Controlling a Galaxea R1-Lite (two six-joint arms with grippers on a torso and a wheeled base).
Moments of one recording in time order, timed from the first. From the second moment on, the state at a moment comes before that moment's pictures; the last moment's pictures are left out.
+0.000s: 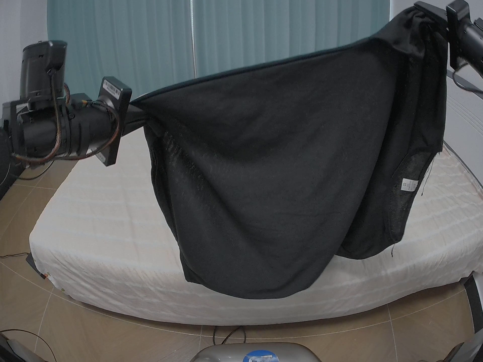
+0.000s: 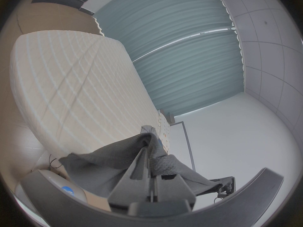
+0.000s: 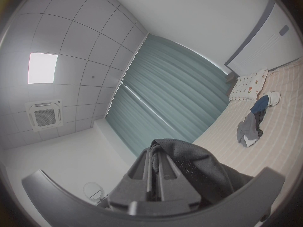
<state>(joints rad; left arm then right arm) -0.35 1.52 -1.22 -0.08 -0.12 -1.16 0.37 1.39 -1.35 -0.44 -0.07 0.80</state>
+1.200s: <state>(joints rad) -0.31 2.51 -1.99 0.00 0.01 -1.26 0.26 2.53 -1.85 -0.73 -0.17 0.76</state>
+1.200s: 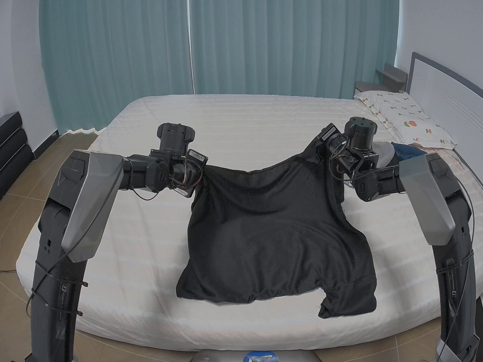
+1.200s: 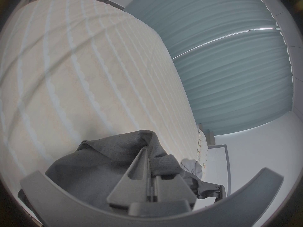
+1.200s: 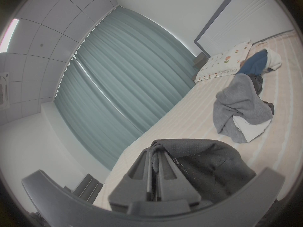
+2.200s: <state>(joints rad) -0.24 2.68 -2.00 0.03 0.24 -1.11 0.12 2.70 -1.74 -0.68 -0.22 0.69</state>
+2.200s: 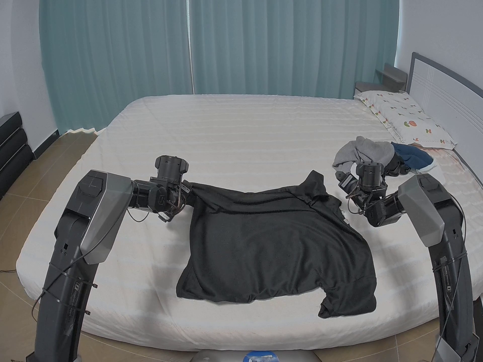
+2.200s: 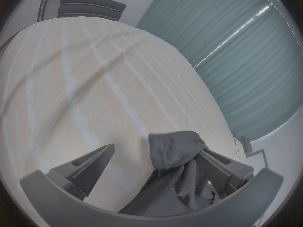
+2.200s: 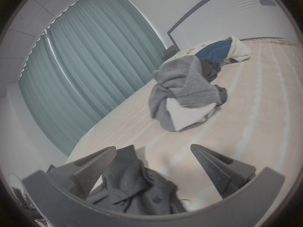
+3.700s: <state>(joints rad) -0.35 2.13 -0.68 -0.76 -0.21 -1.21 -0.06 2.15 -0.31 -1.12 0.54 0.69</state>
